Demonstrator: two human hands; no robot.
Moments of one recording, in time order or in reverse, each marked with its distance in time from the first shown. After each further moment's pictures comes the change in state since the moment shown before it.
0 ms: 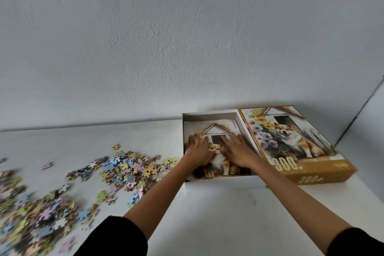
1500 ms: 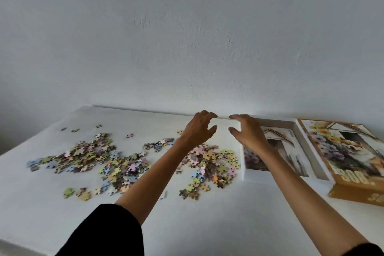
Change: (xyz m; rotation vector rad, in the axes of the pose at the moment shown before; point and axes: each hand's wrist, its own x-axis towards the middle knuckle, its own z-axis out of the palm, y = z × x) left_hand -0.099 -0.126 -0.076 -0.123 0.633 0.126; right_hand -0.023 -0.166 -0.028 0.310 0.473 -0.321
